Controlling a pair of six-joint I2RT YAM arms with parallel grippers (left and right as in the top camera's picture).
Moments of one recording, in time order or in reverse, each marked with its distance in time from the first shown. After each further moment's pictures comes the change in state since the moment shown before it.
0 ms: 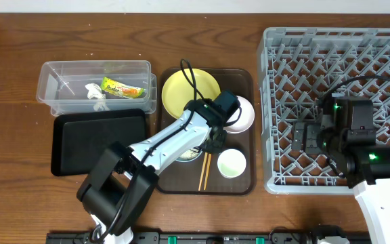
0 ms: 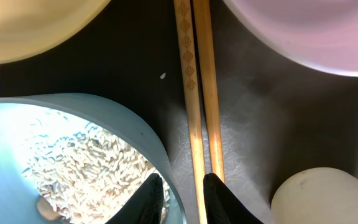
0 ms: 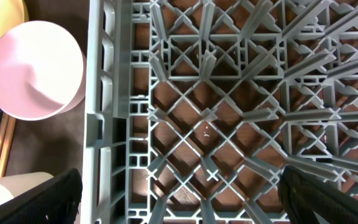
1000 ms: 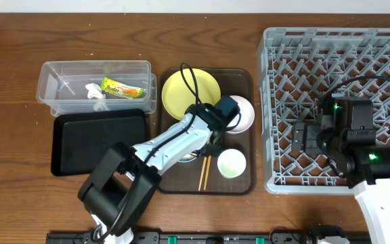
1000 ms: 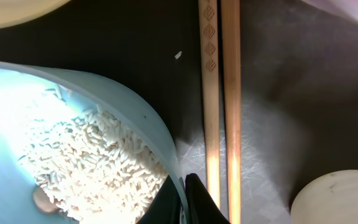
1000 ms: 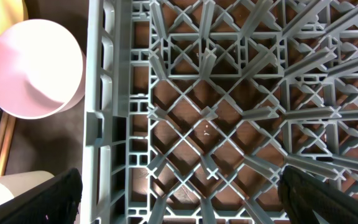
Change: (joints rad) left arm -0.014 0.004 -0.039 -0.001 -0.030 -0.039; right arm 0.000 0.000 0.000 -0.003 0.000 0.000
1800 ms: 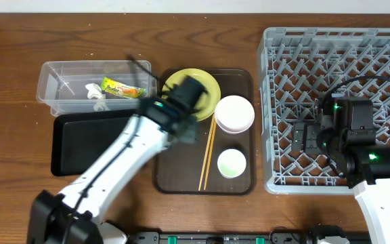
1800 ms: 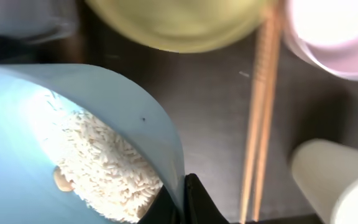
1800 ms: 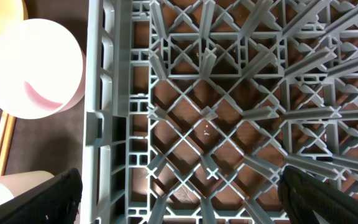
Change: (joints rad) left arm 0.209 -0.337 0.010 -0.149 -0.013 0.060; right arm 0.000 0.000 0.000 -0.001 0.000 0.000
